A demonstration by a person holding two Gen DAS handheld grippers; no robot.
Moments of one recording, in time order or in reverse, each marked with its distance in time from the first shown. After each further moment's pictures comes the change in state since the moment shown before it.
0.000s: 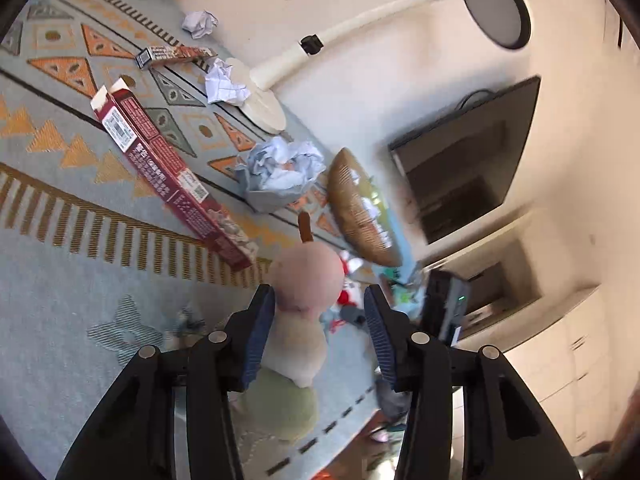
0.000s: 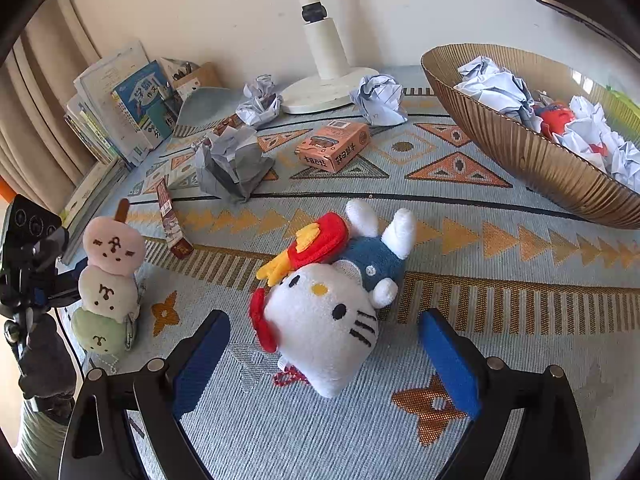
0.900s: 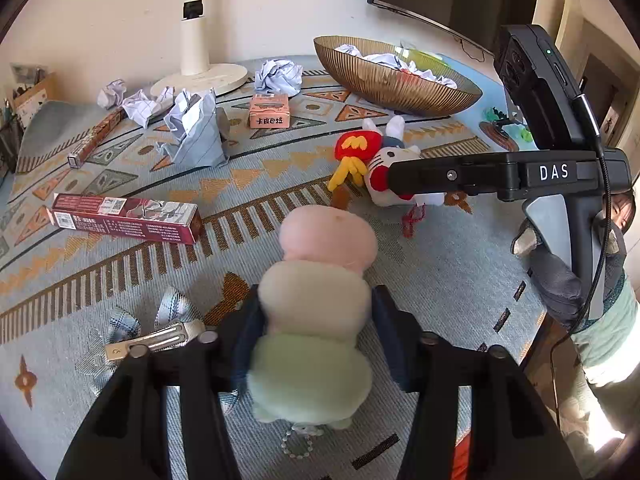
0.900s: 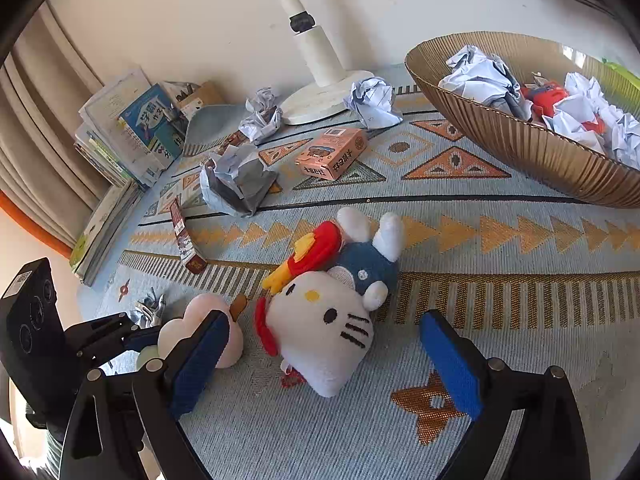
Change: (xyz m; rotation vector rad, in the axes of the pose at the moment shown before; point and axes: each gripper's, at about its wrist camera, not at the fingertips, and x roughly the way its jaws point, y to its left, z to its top) left arm 0.105 -0.076 -0.083 0.692 0.272 0.650; right arm -0.007 -0.014 0.000 0.084 -0.021 0.084
